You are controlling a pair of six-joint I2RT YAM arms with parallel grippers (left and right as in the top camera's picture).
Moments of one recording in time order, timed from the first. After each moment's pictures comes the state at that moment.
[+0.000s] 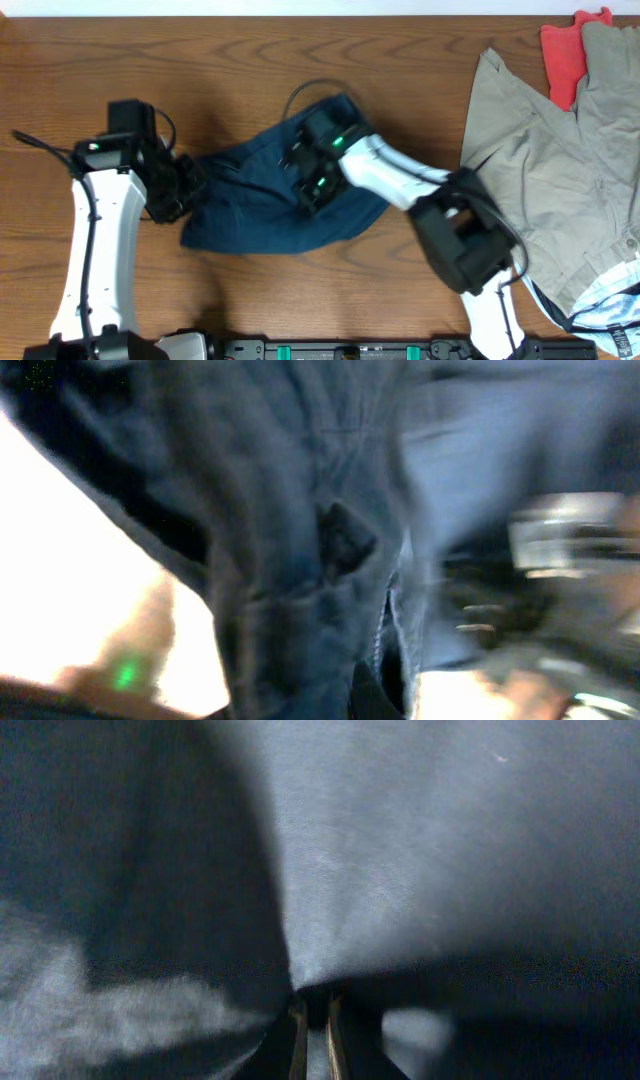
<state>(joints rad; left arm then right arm) 0.14 1.42 1.26 -1.24 0.28 -0.52 0.73 2.19 1.51 -0.70 -0.49 0.03</state>
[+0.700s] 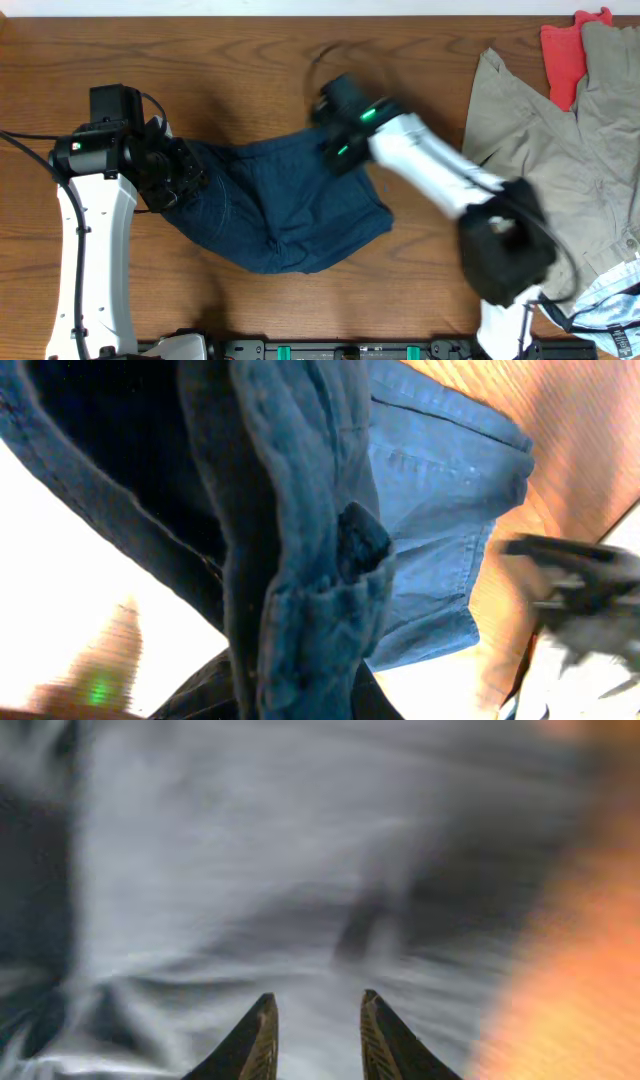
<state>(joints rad) 0.14 1.39 1.33 -1.28 0.34 -0.48 0.56 2.01 1.59 -0.84 -0.20 0.09</state>
